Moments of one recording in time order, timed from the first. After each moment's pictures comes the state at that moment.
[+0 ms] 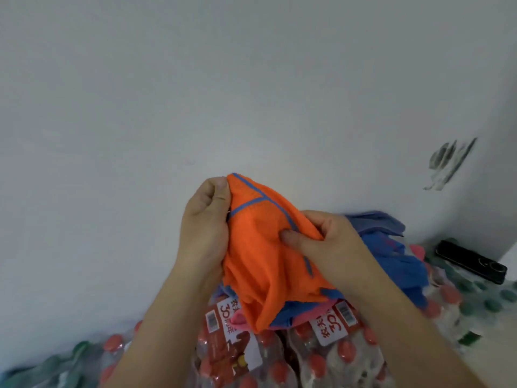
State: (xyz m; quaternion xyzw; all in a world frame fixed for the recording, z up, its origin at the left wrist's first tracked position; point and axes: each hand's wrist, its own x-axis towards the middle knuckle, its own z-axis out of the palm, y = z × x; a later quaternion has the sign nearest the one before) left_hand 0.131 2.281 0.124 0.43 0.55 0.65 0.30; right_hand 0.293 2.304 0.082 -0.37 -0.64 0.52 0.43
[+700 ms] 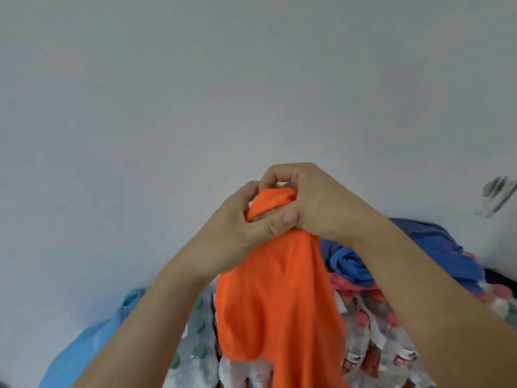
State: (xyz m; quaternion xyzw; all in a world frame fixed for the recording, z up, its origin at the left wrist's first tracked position) left_hand -0.029 2.018 0.194 0.64 0.52 0.48 0.29; right_hand 0.107 2.095 0.218 -0.22 -0.84 0.38 0.32
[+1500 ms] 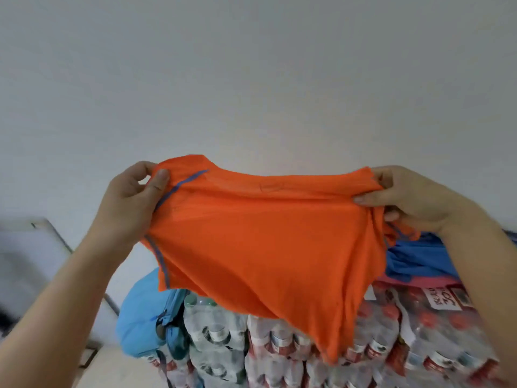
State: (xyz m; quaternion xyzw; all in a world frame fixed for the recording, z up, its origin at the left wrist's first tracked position) left_hand -0.095 1.909 0.195 0.41 0.69 0.59 -0.01; right_hand 0.189 2.156 0.178 -0.20 -0.75 0.60 0.19
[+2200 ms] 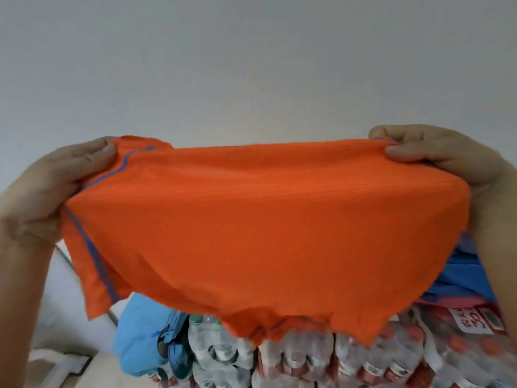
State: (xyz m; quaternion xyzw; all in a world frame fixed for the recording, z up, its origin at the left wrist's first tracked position) left_hand -0.145 1.888 0.257 0.42 0.62 0.64 0.17; right_hand 0.146 2.162 0.233 -0.07 -0.72 0.65 0.21
